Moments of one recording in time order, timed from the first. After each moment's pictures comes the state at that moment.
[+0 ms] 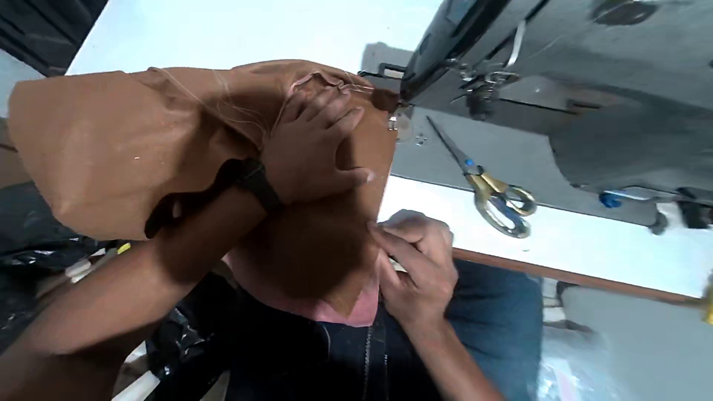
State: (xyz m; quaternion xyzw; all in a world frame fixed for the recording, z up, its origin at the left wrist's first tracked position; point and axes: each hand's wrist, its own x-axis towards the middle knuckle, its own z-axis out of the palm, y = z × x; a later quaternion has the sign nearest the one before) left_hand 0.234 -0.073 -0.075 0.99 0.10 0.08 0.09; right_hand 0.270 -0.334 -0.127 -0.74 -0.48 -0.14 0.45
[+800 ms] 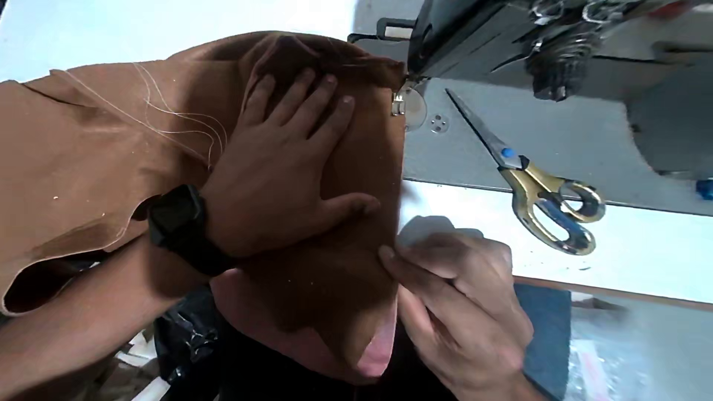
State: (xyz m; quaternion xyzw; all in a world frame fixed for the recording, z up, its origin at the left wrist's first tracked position) left_hand 0.228 -0.083 -0.056 1.00 0.08 0.00 0.04; right_hand 0.291 -0.350 -0.112 -0.75 -0.51 -0.12 0.39
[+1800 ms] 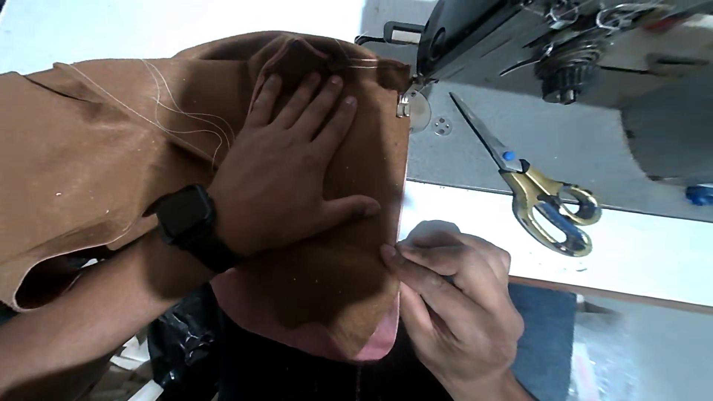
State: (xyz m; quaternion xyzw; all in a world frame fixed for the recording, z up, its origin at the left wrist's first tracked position) left_hand 0.223 -0.083 -0.061 1.00 0.08 0.01 0.04; right_hand 0.286 -0.350 -0.116 -0.77 -0.49 -0.12 0.40
